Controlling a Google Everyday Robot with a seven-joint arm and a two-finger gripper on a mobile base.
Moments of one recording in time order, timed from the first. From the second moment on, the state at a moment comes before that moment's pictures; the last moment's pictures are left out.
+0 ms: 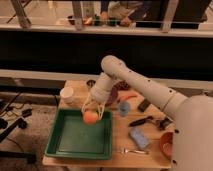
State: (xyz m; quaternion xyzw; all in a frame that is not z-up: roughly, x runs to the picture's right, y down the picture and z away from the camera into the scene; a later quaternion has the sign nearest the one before) arm -0.076 0.111 0.701 -0.27 -0.53 -0.44 0.67
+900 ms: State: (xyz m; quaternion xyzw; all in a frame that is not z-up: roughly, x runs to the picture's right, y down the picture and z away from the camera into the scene) arm -0.074 0.125 0.711 -0.28 -0.52 -0.46 0.66
